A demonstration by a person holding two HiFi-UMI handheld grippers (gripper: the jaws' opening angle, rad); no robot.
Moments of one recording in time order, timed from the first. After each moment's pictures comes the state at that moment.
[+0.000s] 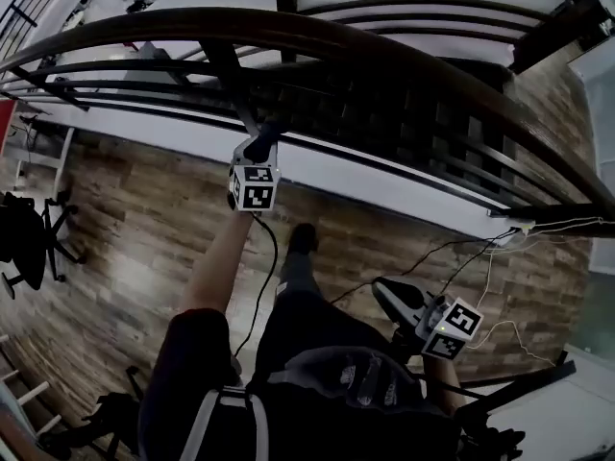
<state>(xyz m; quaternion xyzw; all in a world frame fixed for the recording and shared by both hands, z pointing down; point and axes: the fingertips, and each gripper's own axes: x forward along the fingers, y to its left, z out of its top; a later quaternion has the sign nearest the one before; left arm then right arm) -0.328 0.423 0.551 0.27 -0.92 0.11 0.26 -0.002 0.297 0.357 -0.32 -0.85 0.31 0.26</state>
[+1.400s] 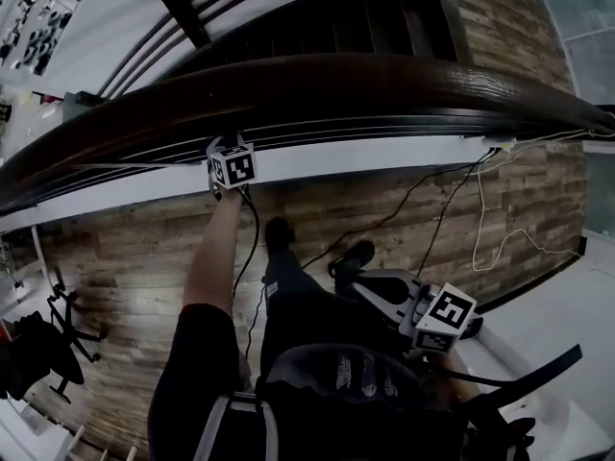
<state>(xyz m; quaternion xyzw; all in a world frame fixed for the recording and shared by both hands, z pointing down) -0.422 0.230 0.698 0.27 -0.86 0.14 0.42 -0.069 0.188 0.403 -0.23 -0.86 0.32 0.31</state>
